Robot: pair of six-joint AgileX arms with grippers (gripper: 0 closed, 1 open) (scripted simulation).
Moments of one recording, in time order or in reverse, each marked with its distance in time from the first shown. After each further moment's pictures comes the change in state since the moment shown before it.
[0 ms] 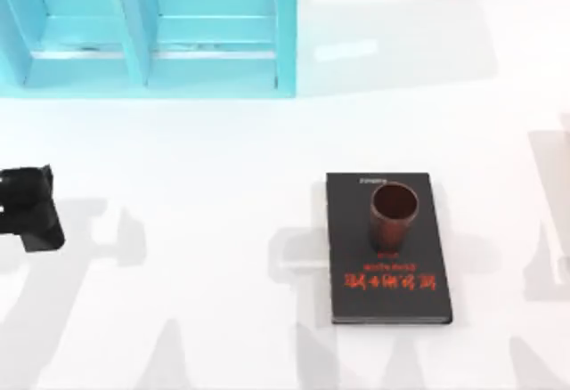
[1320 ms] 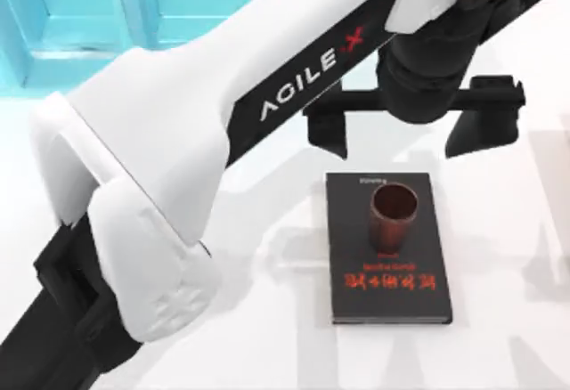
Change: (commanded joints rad) left arm -0.758 1.909 2.220 -1.269 -0.111 -0.689; right arm 0.000 0.000 0.000 0.000 0.000 0.000
